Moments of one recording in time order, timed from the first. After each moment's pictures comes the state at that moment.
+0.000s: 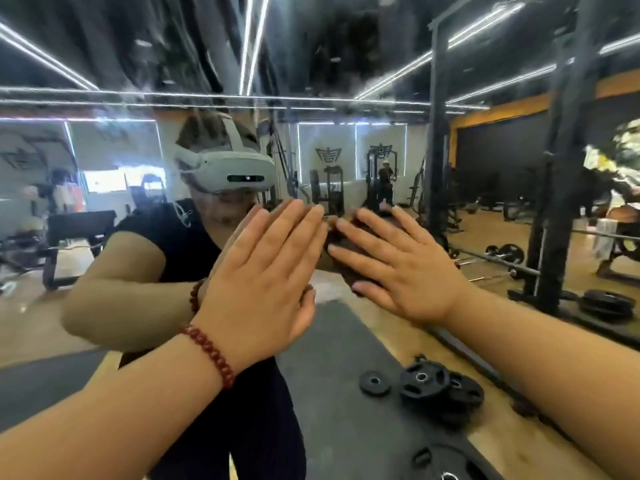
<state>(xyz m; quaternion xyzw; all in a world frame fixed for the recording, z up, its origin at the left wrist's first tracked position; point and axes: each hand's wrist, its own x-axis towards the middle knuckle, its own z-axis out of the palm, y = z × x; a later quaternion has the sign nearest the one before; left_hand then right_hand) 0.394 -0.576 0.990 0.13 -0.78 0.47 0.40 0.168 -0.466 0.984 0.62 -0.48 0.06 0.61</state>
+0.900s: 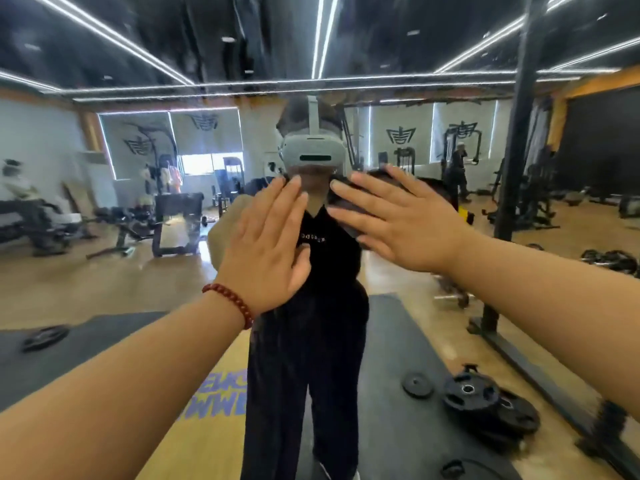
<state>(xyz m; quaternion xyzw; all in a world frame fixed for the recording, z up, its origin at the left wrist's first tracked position) 0.381 -0.564 1.087 0.20 -0.77 0.40 0.45 0.142 -0.464 1.126 0.66 -0.40 0.05 0.63</state>
